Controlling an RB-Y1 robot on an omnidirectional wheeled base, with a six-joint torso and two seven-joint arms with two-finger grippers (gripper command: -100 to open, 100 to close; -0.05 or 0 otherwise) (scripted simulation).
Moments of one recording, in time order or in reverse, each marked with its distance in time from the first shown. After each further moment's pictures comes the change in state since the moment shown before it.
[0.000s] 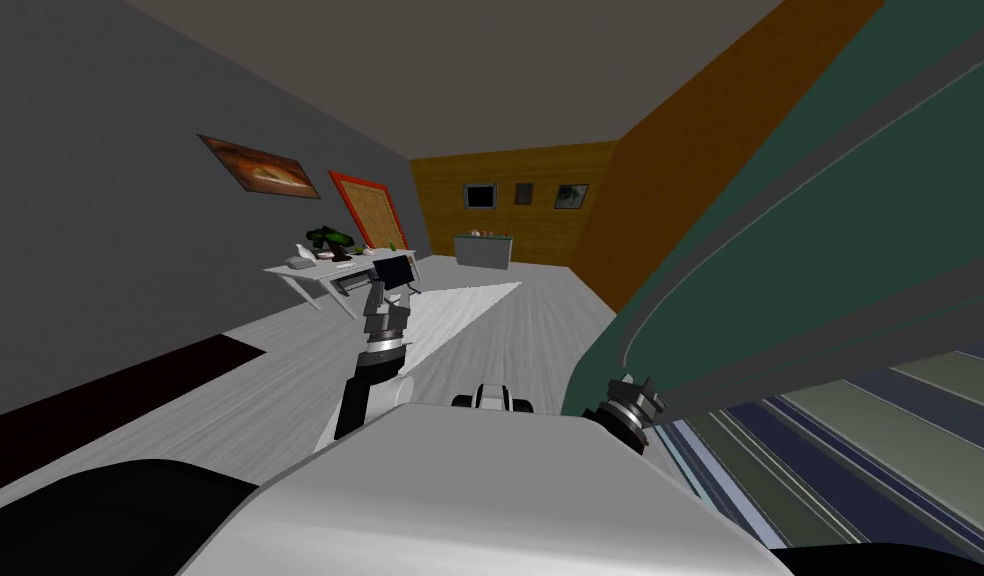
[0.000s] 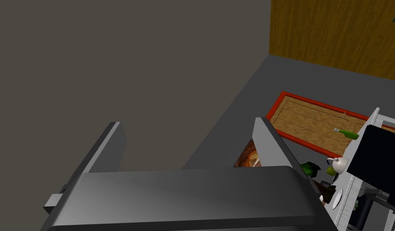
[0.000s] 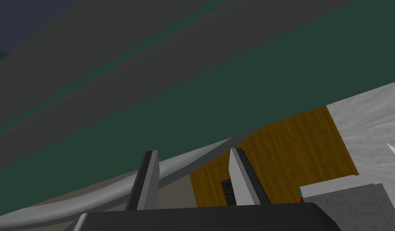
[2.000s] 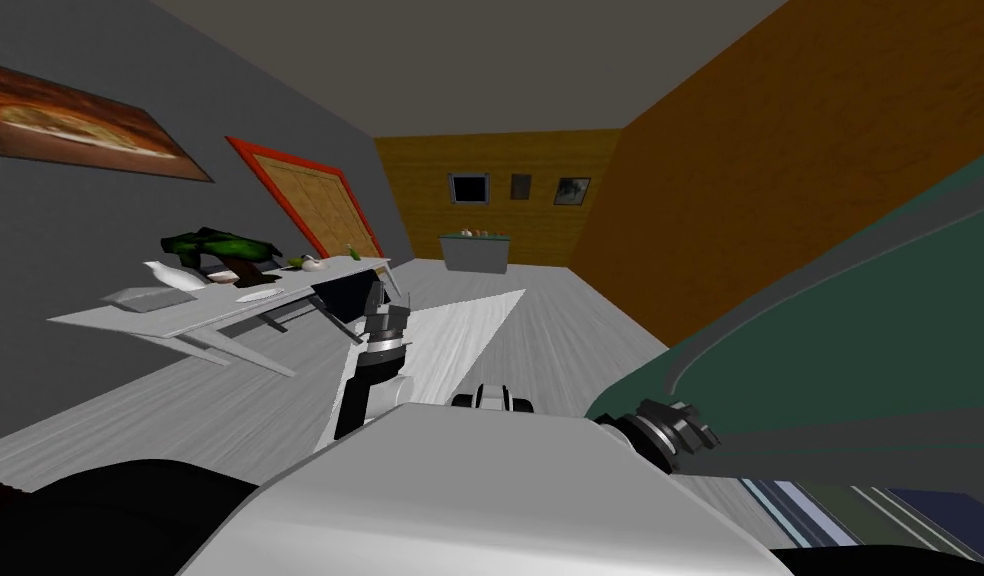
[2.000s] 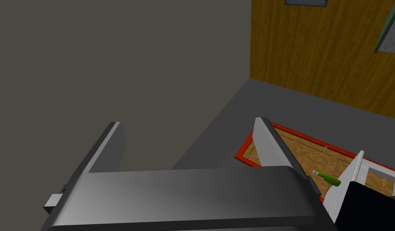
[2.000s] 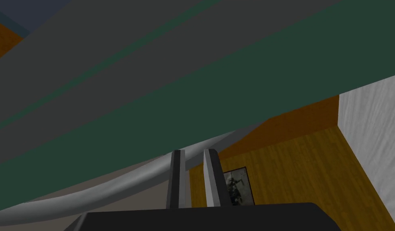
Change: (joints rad) left arm 0.000 0.000 0.000 0.000 0.000 0.000 0.000; right arm -0.029 0.007 -0.117 0.021 -0.166 0.132 0.117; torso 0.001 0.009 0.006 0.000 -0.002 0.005
